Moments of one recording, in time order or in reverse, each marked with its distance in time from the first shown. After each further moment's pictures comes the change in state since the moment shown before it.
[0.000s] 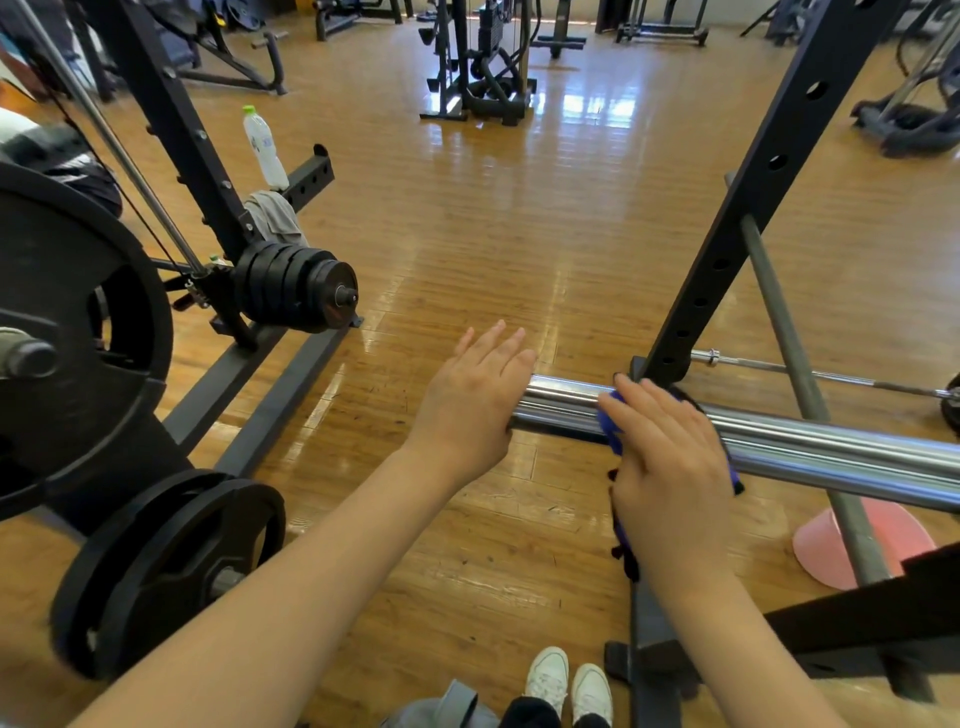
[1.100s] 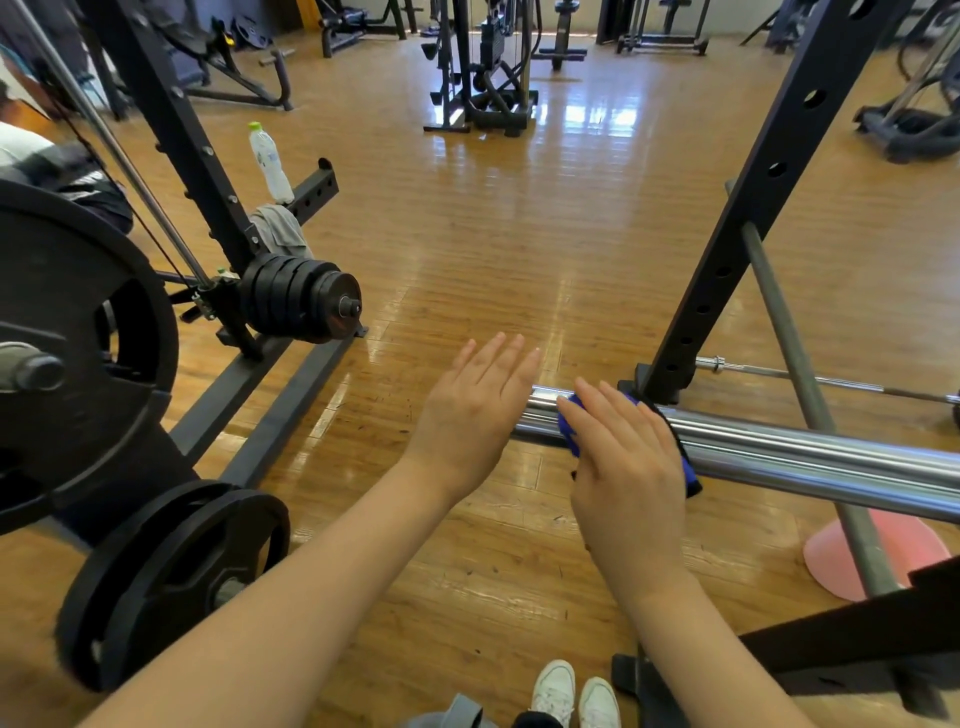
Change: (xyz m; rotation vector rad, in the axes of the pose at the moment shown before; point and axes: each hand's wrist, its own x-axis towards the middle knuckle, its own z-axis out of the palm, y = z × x) left_hand -0.001 -0.002 0.009 0.095 0.116 0.078; right_hand 0.003 -0.018 0.019 -0.023 0.014 -0.042
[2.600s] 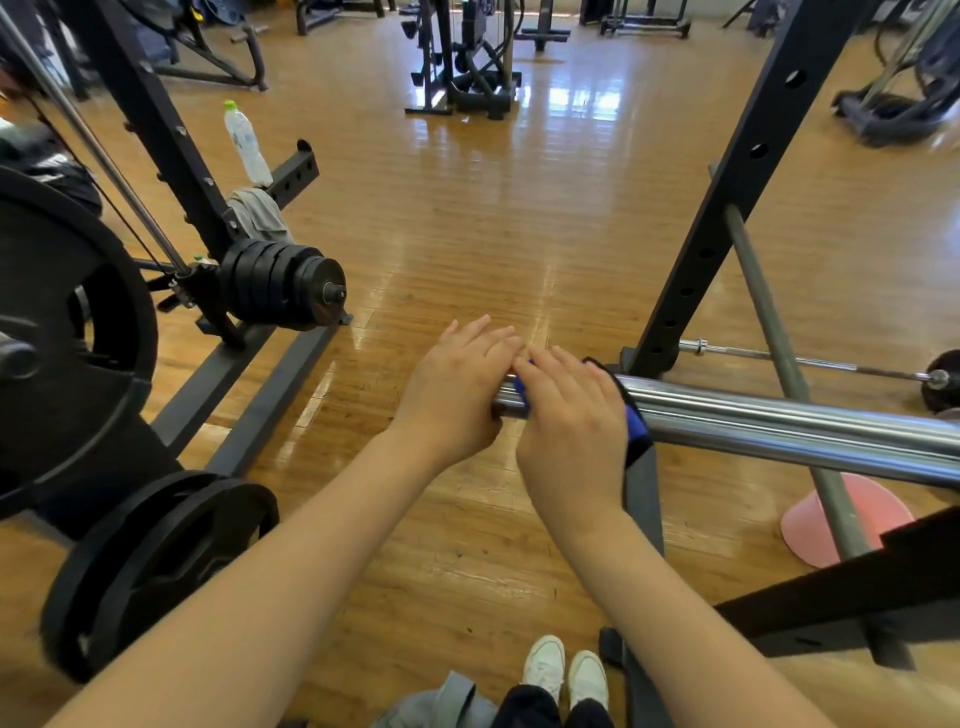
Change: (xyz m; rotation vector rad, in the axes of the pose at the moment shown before) left_hand 0.006 -0.005 -0.011 -0.197 -0.154 -0.093; right_hand 0.015 -0.026 0.016 -0.011 -0.003 0.063
